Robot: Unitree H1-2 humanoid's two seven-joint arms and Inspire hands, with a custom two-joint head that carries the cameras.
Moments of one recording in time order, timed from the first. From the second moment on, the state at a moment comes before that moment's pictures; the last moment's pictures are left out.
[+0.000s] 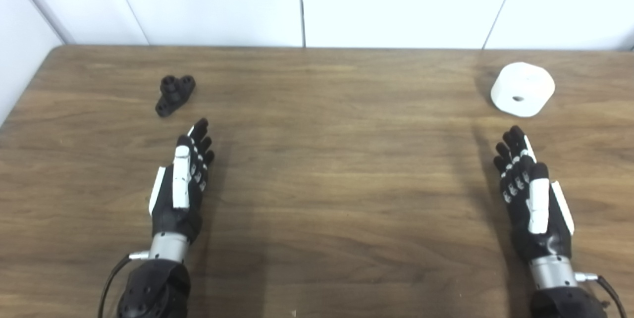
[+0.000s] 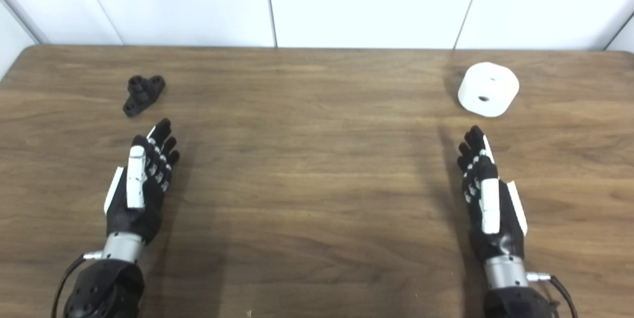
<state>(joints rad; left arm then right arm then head) 0.21 0.07 0.13 -0.35 -0.24 0.19 0.00 0.18 -0.14 -0.06 -0.20 0.18 -0.06 0.08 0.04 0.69</state>
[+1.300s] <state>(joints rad) 0.21 0.04 0.07 -0.23 -0.19 -0.01 0.01 0.11 -0.17 -0.10 -0.10 0.21 -0.24 0.13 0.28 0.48</state>
